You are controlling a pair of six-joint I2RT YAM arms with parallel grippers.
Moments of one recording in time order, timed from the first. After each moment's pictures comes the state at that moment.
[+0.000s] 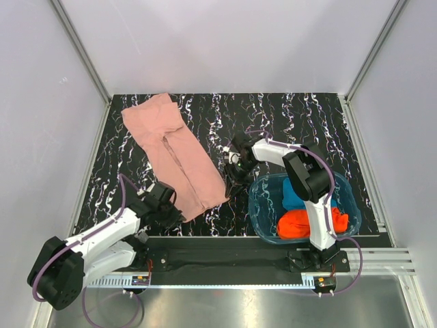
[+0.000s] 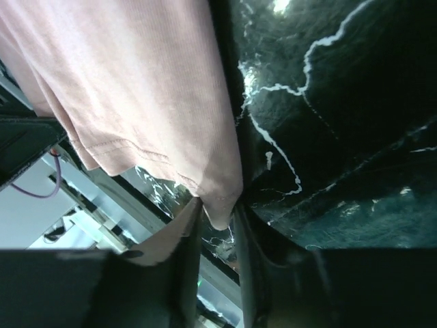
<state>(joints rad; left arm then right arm) -0.58 0.96 0.37 -0.54 0.01 -1.31 0.59 2.13 1.43 -0.73 -0.63 0.32</state>
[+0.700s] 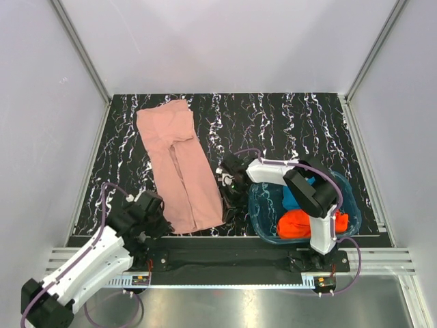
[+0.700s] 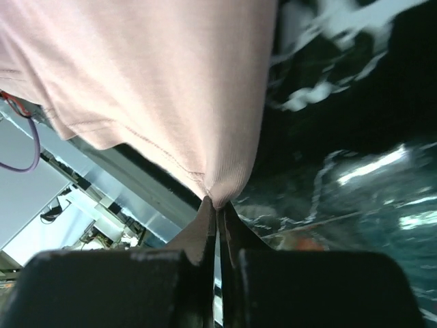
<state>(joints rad) -0.58 0.66 0.39 -0.90 0.00 -1.19 0.78 1.98 1.18 -0.62 -0.62 0.50</state>
